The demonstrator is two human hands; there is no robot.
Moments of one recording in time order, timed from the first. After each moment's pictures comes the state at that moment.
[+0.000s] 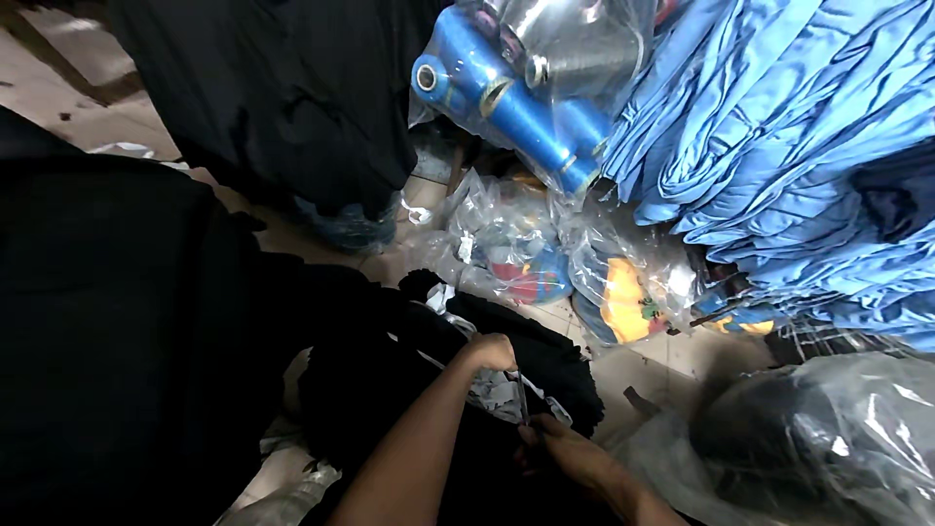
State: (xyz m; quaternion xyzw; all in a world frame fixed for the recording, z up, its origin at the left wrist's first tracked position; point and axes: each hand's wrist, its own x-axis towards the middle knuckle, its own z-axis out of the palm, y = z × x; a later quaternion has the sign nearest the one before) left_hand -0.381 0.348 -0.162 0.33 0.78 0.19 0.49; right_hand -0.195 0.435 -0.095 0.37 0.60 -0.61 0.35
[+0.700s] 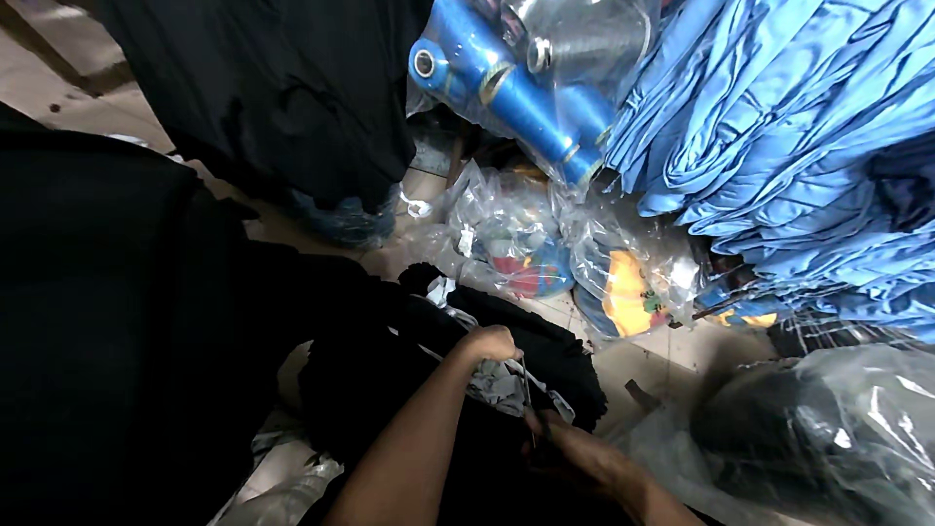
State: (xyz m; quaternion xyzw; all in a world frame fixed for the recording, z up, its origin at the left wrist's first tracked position) left_hand -0.387 0.347 -0.156 0.30 0.78 0.19 0.51; right_hand -0.191 0.439 -0.095 0.39 0.54 -0.65 0.36
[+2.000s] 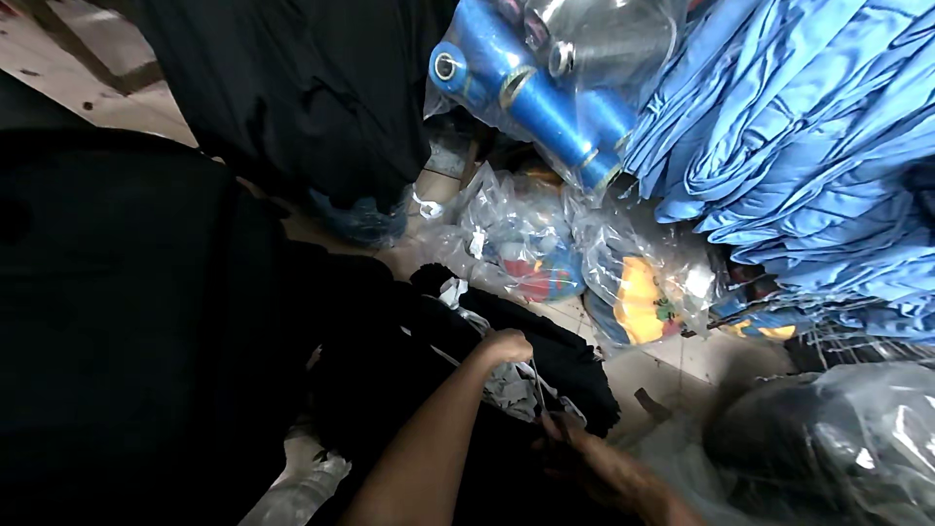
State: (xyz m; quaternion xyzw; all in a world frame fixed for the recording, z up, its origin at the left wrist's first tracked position) left_hand -0.379 0.352 -0.147 0.23 0.80 0.21 0.51; right_hand -0.190 0.441 -0.093 0.41 0.54 -0.65 0.34
